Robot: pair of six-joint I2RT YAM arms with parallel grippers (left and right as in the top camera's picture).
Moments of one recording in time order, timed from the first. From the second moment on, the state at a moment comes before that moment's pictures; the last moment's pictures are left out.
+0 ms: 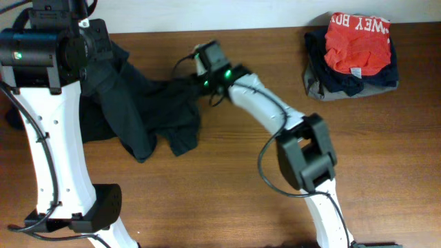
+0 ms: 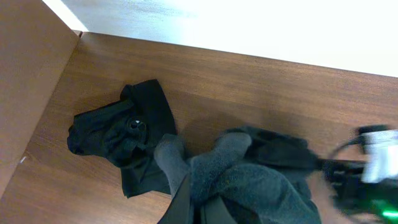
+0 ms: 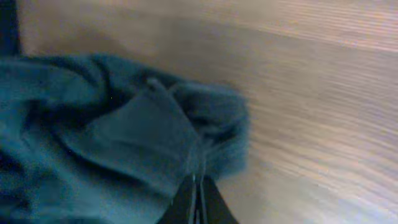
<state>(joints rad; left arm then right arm) -0.07 1.92 2.66 -1.56 -0.29 -0.17 0.53 2.35 2.02 -0.59 -0.18 0.32</state>
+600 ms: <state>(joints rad) -0.06 1.92 2.66 -1.47 -0.40 -0.17 0.16 2.16 2.72 -1.52 -0.19 0.13</state>
